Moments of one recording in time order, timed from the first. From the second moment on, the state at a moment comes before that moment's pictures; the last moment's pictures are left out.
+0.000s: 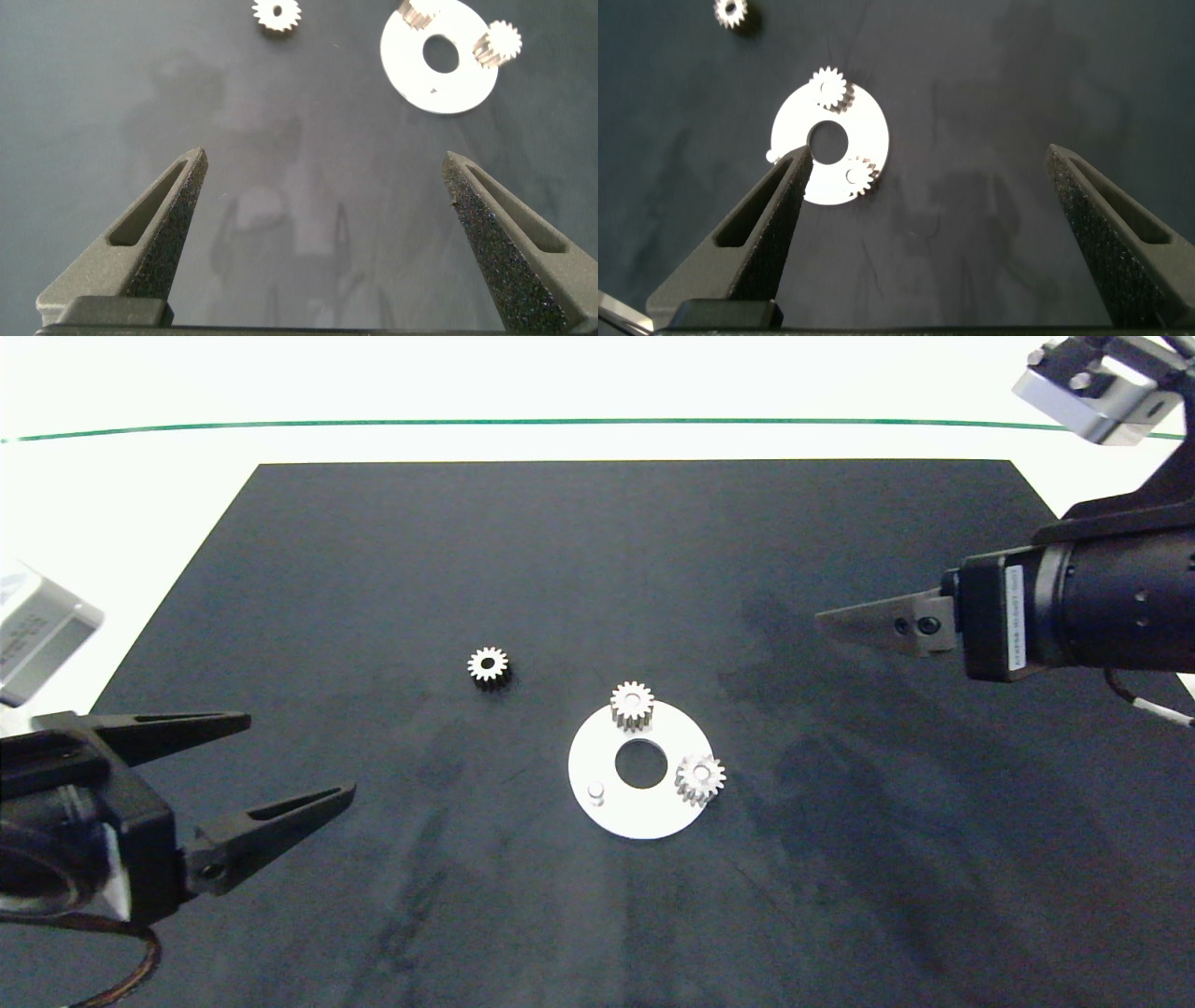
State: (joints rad) left arm -0.37 1.02 -0.75 0.04 -0.11 0.12; right arm 0.67 1.43 -1.41 0.40 -0.26 0.11
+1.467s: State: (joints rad) left arm -0.44 1.74 -1.00 -0.48 -0.06 0.19; right arm 0.64 1.28 -1.28 0.40 -0.20 0.15
